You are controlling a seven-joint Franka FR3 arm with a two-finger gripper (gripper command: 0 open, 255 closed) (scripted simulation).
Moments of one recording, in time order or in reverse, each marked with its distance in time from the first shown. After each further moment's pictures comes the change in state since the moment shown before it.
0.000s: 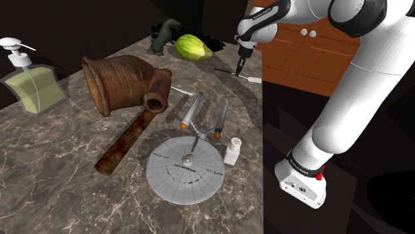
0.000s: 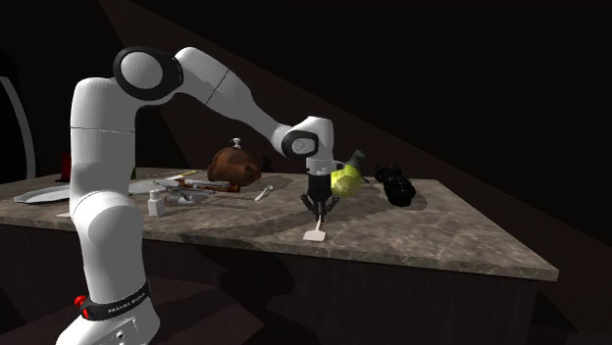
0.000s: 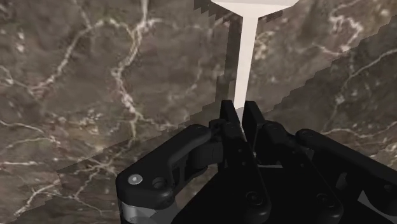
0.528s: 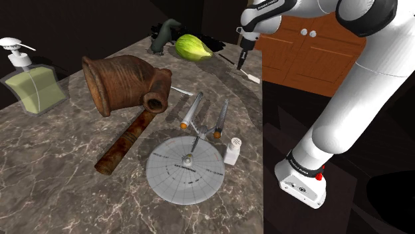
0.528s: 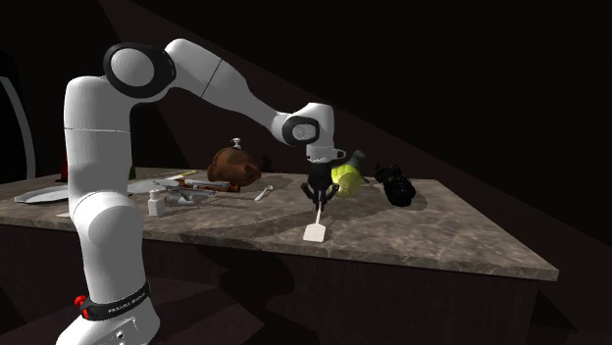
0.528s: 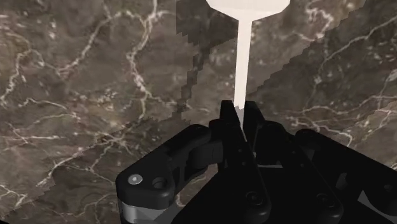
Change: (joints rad) arm 0.004 -0.047 -0.004 0.052 -0.030 -0.094 0.024
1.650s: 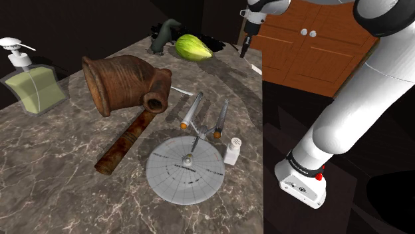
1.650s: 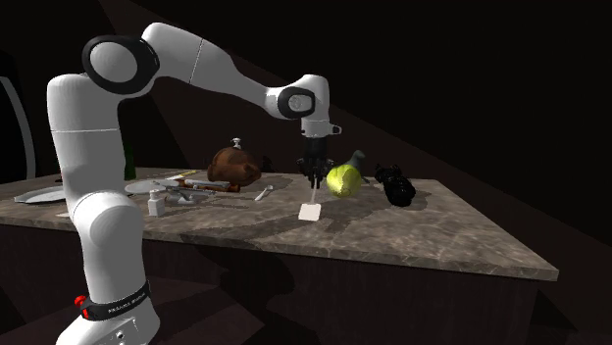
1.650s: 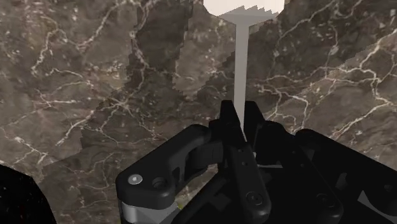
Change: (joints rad) arm 0.018 -0.101 0.012 0.091 -0.054 -0.181 0.064
